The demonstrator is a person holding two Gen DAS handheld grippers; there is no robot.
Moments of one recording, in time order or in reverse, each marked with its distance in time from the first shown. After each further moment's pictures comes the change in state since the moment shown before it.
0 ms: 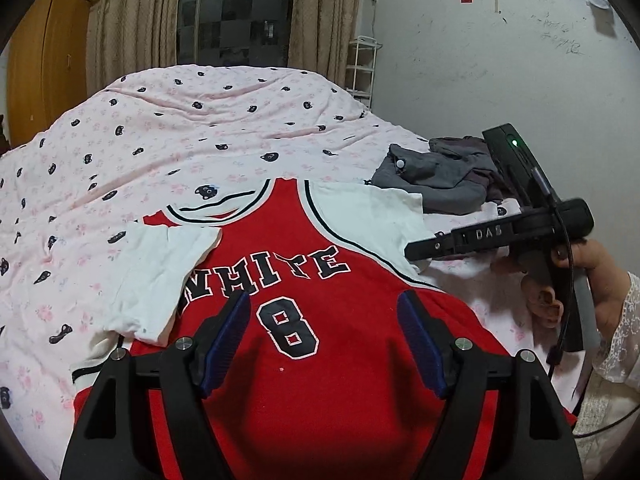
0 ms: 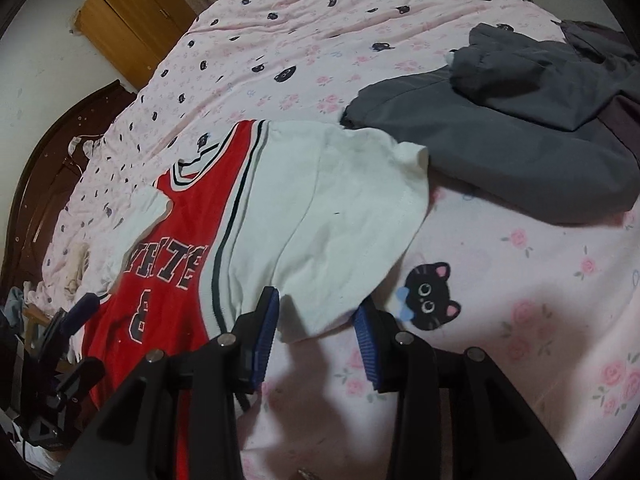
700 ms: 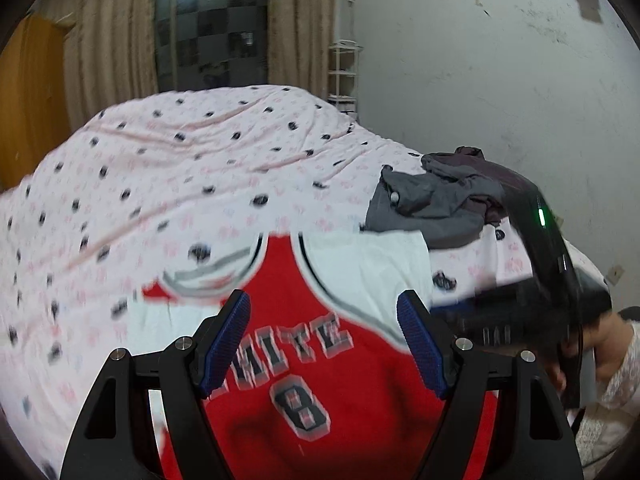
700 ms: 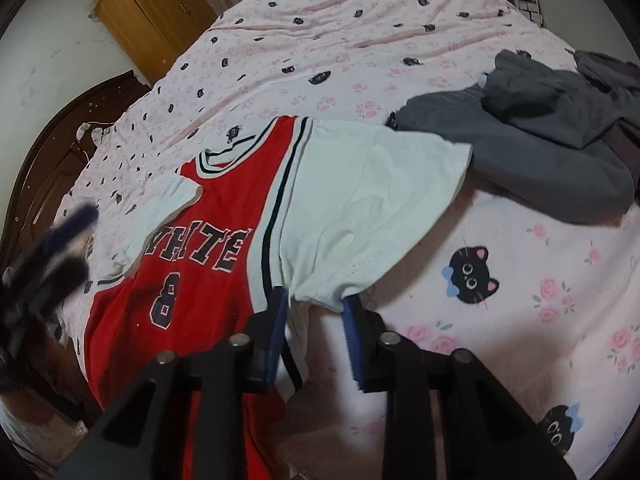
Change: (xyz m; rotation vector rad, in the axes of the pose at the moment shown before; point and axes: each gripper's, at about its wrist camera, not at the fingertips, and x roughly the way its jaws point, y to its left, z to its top) left arm 0.016 -0.004 0.080 0.125 -0.002 -0.022; right arm -0.011 0.029 -0.019 -0.058 -0.028 -0.005
